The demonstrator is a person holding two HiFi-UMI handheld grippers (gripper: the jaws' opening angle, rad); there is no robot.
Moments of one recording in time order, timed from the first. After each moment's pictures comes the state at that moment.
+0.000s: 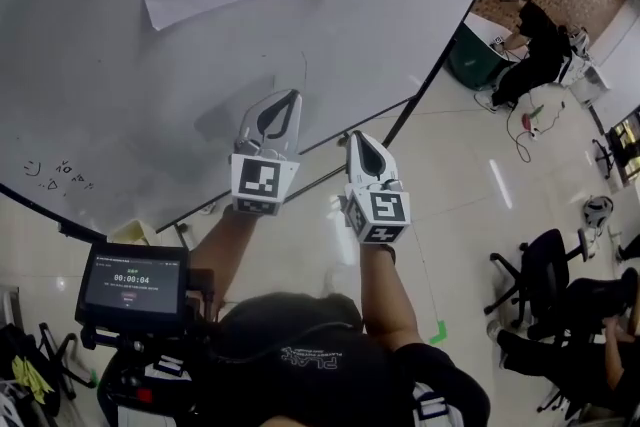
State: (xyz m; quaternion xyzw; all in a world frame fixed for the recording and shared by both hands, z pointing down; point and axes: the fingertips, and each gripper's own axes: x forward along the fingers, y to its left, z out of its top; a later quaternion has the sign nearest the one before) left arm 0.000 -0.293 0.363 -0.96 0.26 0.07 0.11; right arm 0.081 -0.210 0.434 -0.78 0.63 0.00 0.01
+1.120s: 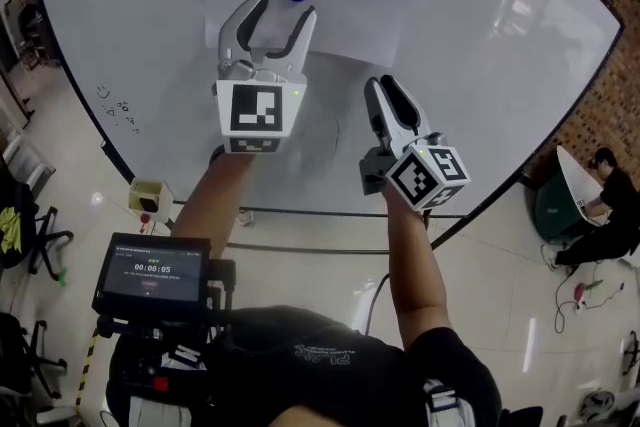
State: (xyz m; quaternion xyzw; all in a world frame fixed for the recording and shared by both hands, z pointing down) left arm -0.020 -0.342 0.122 -0.75 0.56 0.11 0.34; right arm 0.119 -0.329 0.232 -0.43 0.87 0.01 0.23
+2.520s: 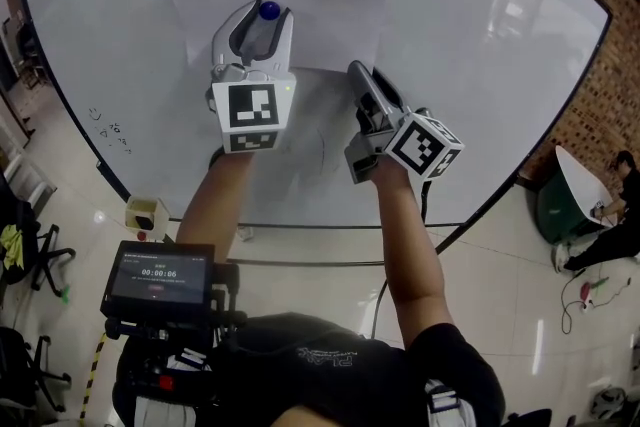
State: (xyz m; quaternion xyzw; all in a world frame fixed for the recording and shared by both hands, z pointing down) left arm -0.038 -0.356 0.104 -0.72 0.59 0.10 0.35; right arm 0.094 -0.349 0.191 -0.33 0.89 -0.10 0.29
